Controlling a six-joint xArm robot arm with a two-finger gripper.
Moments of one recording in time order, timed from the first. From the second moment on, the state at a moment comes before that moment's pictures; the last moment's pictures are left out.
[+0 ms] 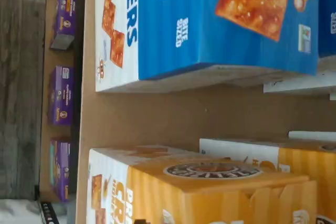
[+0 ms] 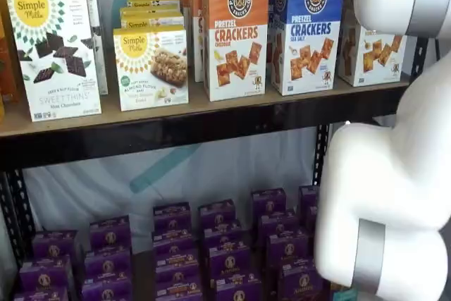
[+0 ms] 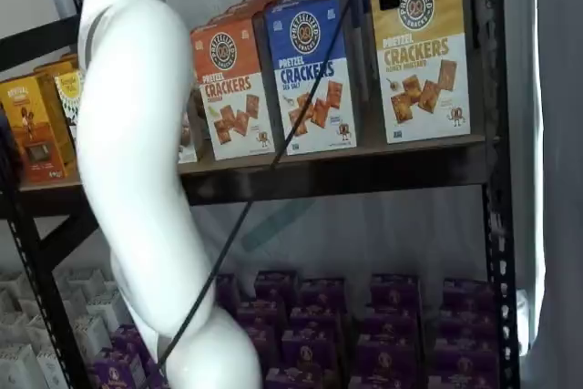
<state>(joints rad) -0.64 -0.18 -1.72 0.30 1.54 -2.16</state>
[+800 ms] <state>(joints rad) -0.61 -0.12 -1.75 0.20 1.57 -2.16</state>
